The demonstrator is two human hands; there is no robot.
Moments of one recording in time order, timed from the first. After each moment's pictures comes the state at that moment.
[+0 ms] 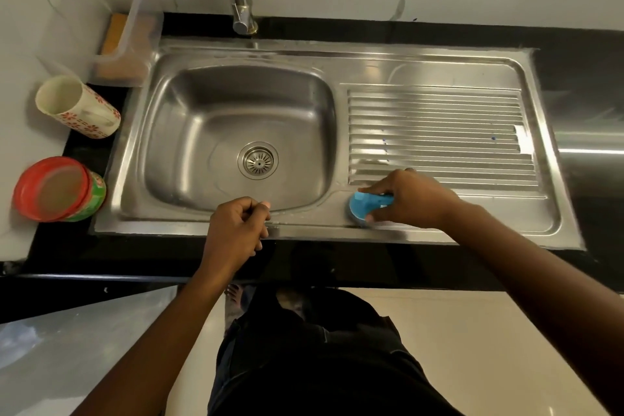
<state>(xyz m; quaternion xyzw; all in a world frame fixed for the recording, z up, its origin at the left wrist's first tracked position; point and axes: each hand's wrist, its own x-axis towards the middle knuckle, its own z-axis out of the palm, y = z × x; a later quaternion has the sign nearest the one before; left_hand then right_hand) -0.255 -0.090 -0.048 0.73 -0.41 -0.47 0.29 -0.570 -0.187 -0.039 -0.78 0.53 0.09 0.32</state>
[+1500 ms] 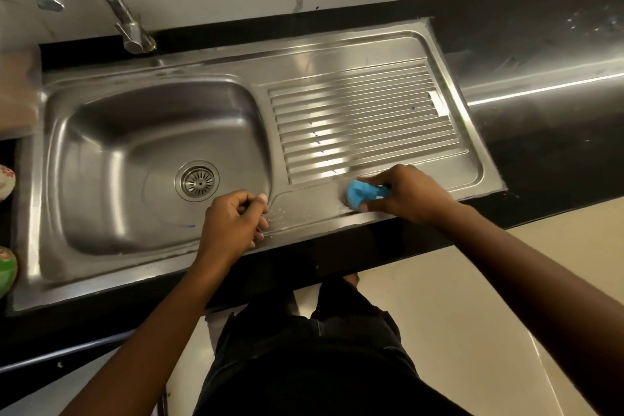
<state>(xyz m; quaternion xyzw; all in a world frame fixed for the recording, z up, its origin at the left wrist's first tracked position) -0.325 -0.134 -0.048 0.65 -0.49 -0.52 0.25 -0.652 -0.134 -0.040 -0.64 0.70 0.03 0.32</state>
